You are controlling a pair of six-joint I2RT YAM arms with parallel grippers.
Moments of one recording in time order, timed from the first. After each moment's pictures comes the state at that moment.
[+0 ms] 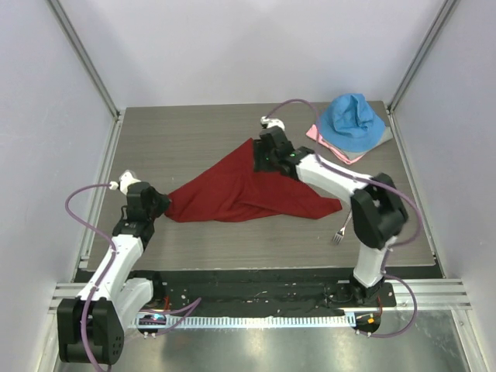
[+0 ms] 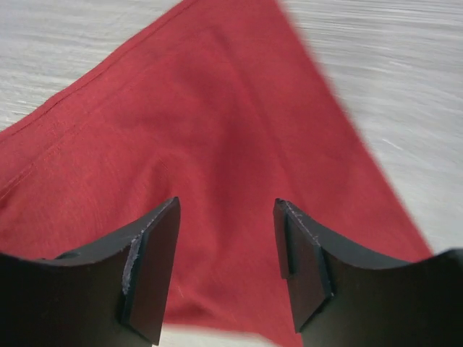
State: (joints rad) left arm -0.04 0.90 0.44 -0.12 -0.16 -0.76; right arm 0.62 1.74 1.32 -0.28 0.21 0.42
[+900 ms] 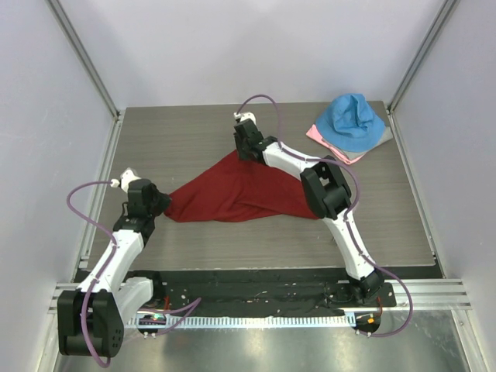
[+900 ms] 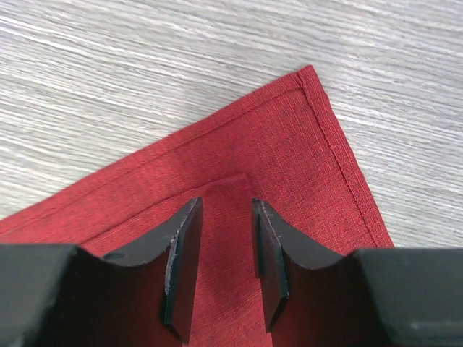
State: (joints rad) left arm -0.04 0.96 0.47 -0.12 -0.16 -0.75; right arm 0.64 2.39 1.94 -0.28 0.26 0.25
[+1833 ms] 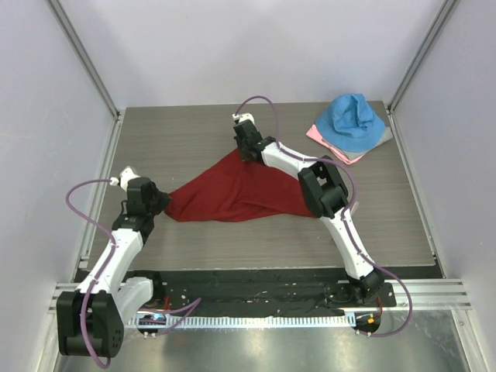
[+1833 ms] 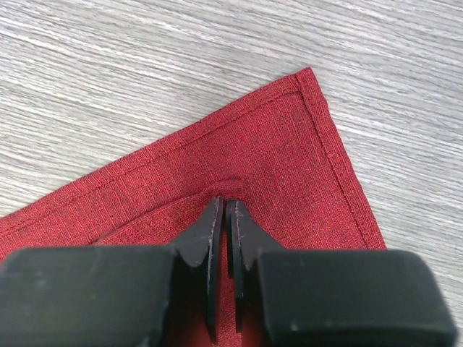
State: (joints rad) left arm -0.04 0.95 0.49 -0.15 -0.16 -0.75; right arm 0.63 2.44 1.99 -0.29 0.27 0.21
